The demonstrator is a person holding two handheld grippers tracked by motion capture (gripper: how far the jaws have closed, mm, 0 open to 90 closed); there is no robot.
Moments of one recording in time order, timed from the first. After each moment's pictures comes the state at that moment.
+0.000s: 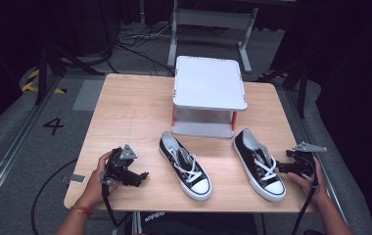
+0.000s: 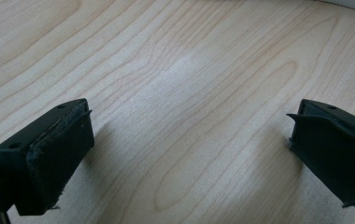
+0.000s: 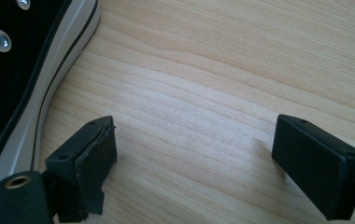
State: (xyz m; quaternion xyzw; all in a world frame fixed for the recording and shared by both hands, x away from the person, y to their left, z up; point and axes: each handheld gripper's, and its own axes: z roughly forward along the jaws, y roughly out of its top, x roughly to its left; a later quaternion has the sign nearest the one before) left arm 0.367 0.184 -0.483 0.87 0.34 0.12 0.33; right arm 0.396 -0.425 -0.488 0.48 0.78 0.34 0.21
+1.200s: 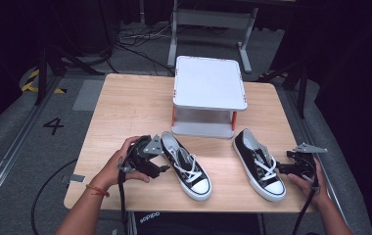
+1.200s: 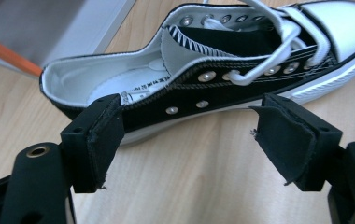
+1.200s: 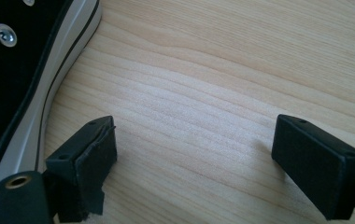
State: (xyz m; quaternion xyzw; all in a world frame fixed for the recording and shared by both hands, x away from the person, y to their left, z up) left arm 0.379 0.113 -0.405 0.93 0.13 0.12 0.33; right arm 0.393 -0.425 -0.488 0.48 0.78 0.34 0.21
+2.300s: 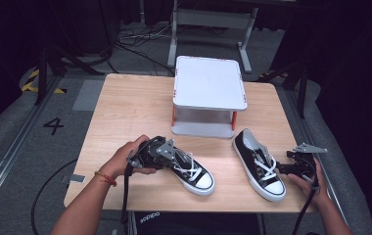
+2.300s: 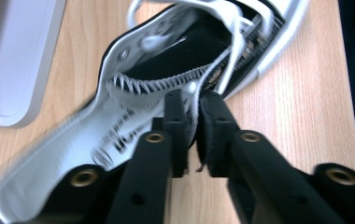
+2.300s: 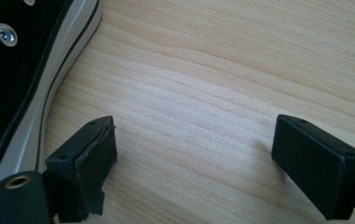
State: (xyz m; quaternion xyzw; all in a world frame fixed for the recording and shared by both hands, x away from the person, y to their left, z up) left arm 0.382 0.093 -0.399 0.96 0.02 0.07 0.26; right arm 0.392 -0.425 -0.488 0.48 0.78 0.34 0.21
